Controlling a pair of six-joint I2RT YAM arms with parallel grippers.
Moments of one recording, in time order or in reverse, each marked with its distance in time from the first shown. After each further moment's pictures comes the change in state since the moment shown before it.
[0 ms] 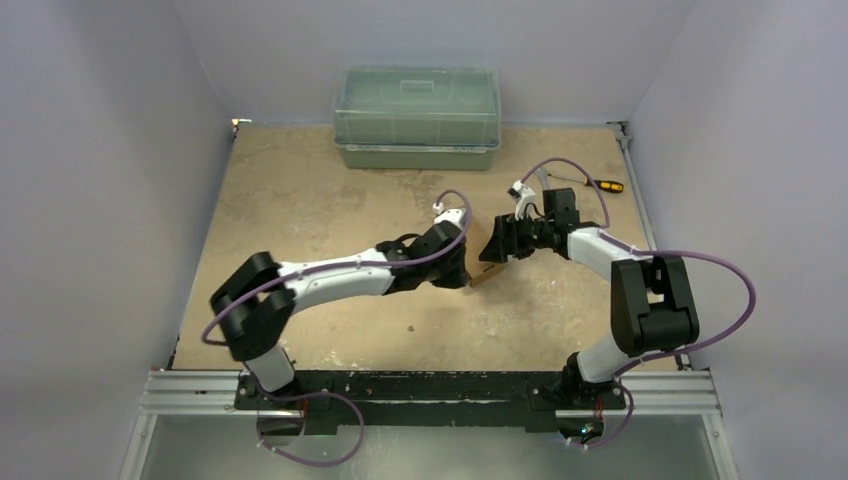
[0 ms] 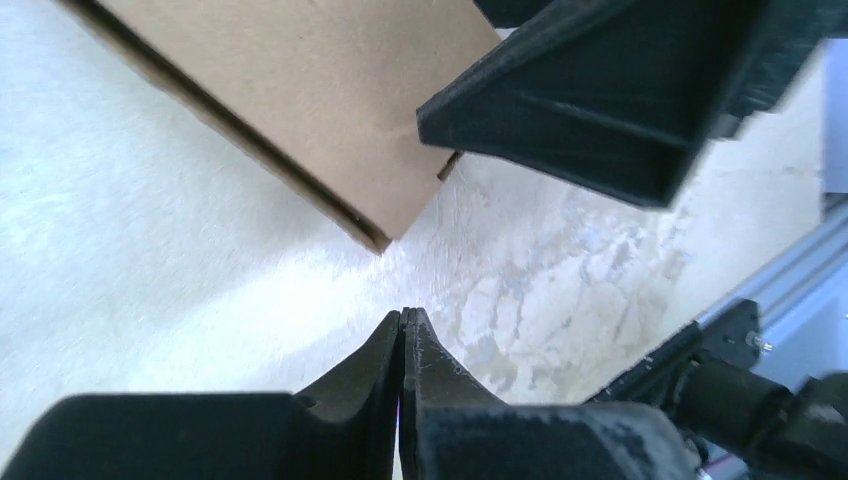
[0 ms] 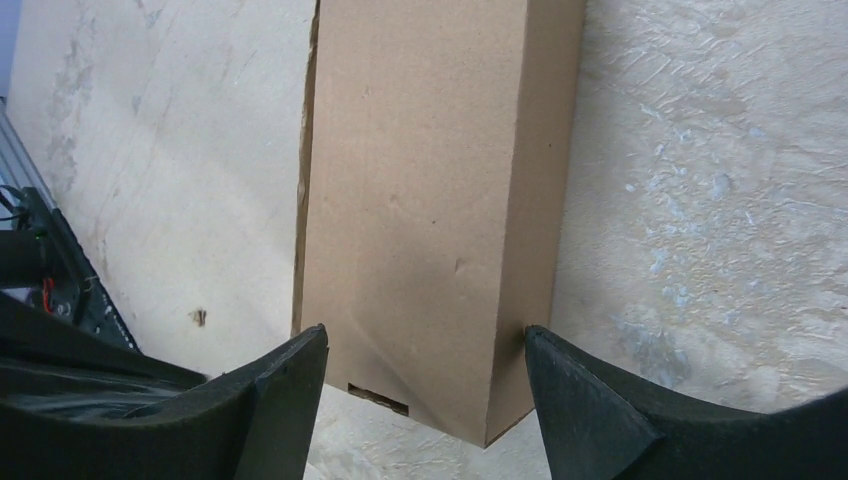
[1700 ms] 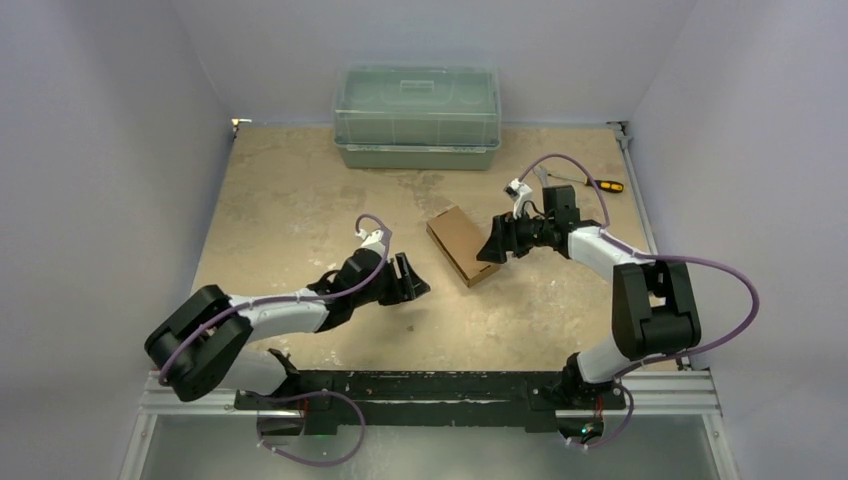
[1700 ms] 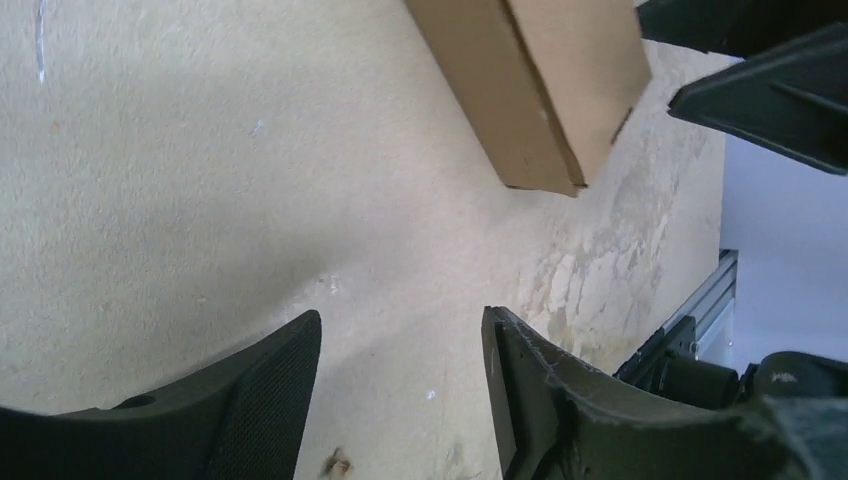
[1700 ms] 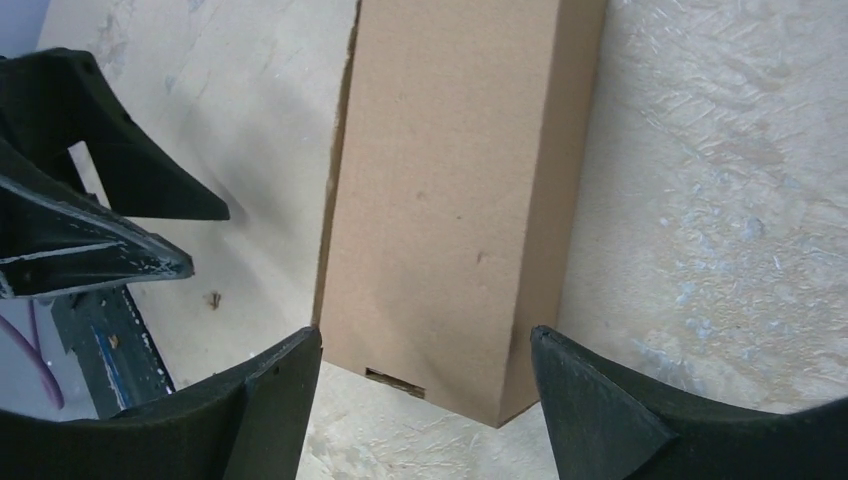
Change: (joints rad) left arm 0.220 -0.436 -0.717 0.542 0.144 -0.096; right arm 0.014 -0.033 0.016 -0.019 -0.063 -0.066
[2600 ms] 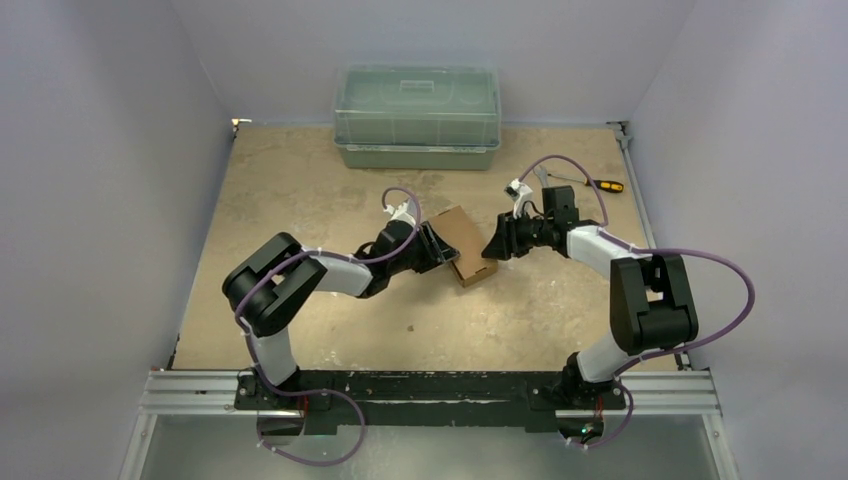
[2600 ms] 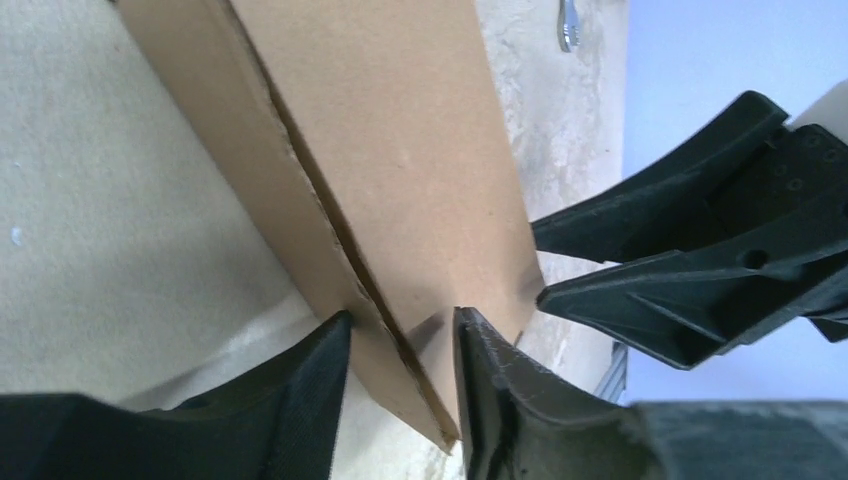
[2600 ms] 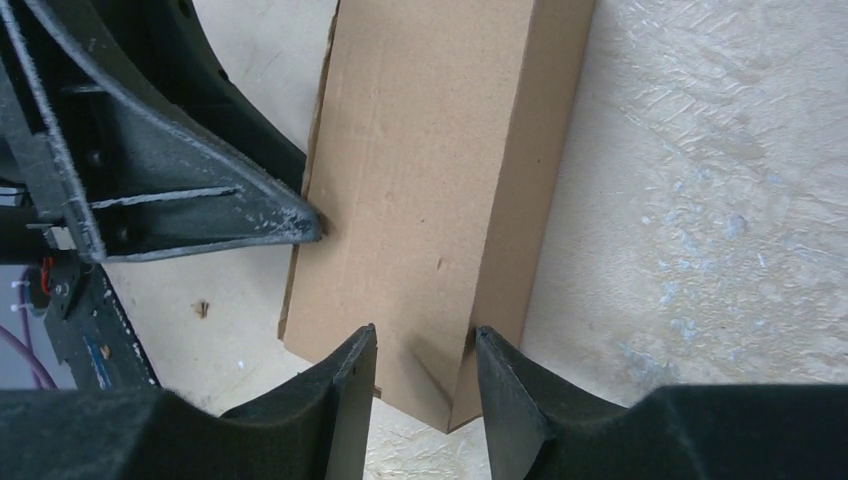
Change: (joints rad) left arm 0.042 0.475 0.286 0.300 0.040 -0.189; right arm -0.006 0.042 0.000 0.025 0.007 0.015
